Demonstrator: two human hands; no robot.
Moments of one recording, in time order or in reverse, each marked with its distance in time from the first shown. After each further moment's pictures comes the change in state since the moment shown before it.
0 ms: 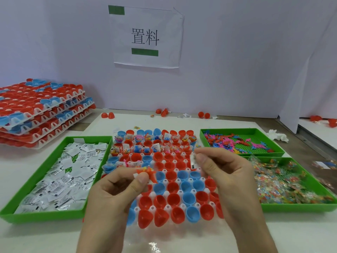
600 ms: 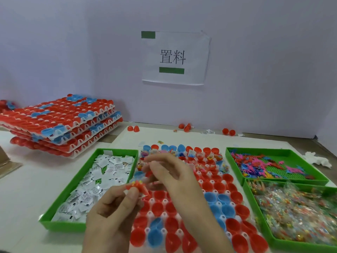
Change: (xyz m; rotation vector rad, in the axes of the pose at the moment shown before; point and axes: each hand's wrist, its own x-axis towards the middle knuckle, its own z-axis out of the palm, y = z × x) left_hand 0.008 0.014 -0.035 -0.268 0.215 0.064; right_hand 0.023 0.026 0.113 -0.065 -0.500 0.197
